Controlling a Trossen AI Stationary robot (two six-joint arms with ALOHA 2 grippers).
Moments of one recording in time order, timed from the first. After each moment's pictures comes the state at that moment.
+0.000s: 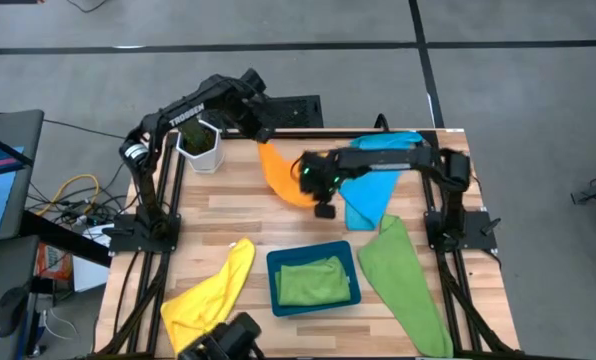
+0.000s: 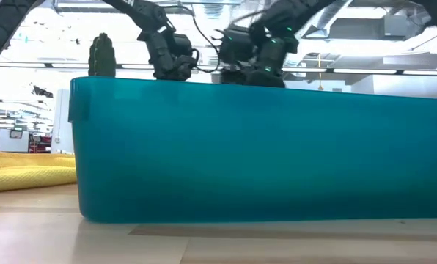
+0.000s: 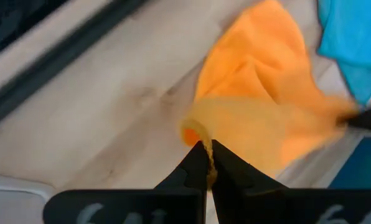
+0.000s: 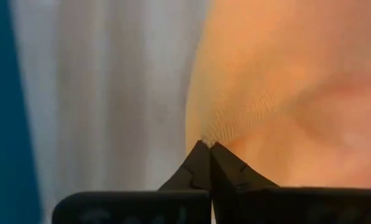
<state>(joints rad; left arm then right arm) 0.78 1.88 1.76 -1.17 0.28 -0.15 -0.25 1.92 1.42 -0.75 -0.16 -0.30</state>
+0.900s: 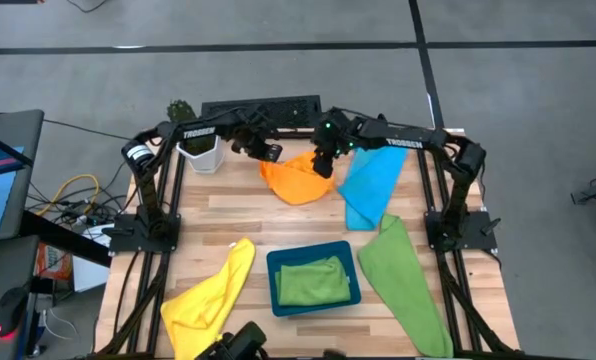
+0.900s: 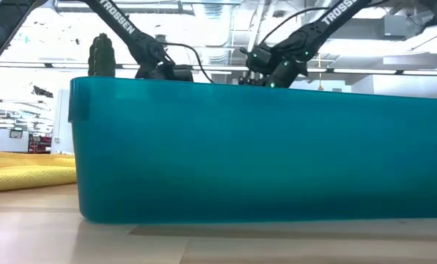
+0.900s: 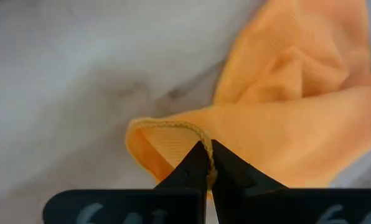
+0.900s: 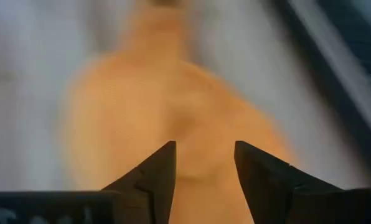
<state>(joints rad) 0.74 1.88 1.33 -0.65 0.28 -0.41 -0.52 1.85 1.30 -0.38 -0.26 -0.20</state>
